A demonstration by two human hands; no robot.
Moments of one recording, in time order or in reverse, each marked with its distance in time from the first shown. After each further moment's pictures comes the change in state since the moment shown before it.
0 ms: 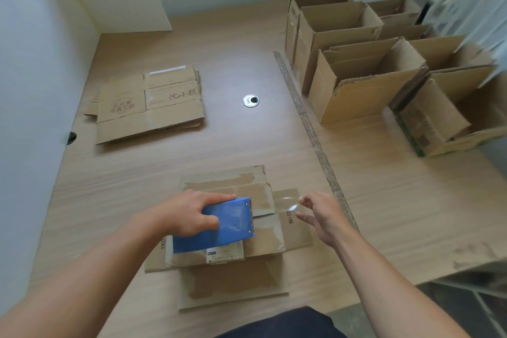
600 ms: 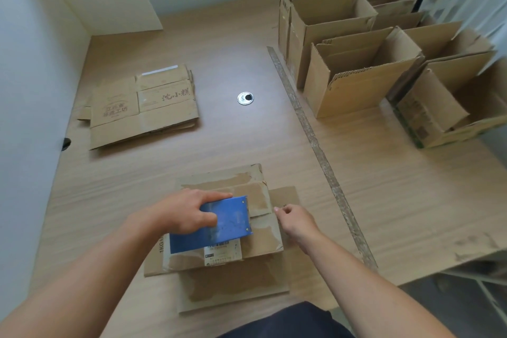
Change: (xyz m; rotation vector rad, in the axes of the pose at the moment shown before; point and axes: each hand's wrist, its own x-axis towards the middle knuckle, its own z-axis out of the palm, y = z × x) left_hand 0.007 0.013 -0.011 0.015 -0.046 -0.058; right_hand 0.004 0.038 0.029 -0.791 -0.055 0.017
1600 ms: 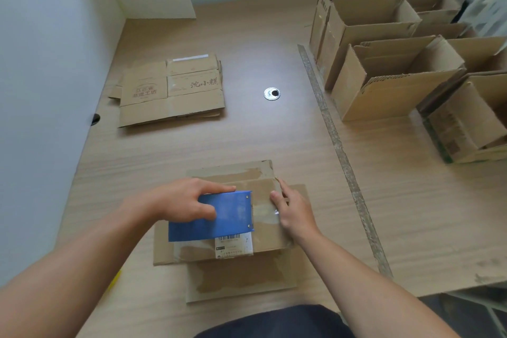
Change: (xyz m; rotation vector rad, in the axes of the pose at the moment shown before) left_hand -0.029 -0.047 -0.002 -0.072 0.017 0.064; right_hand -0.009 -0.028 0.031 -0.007 0.072 -0.429
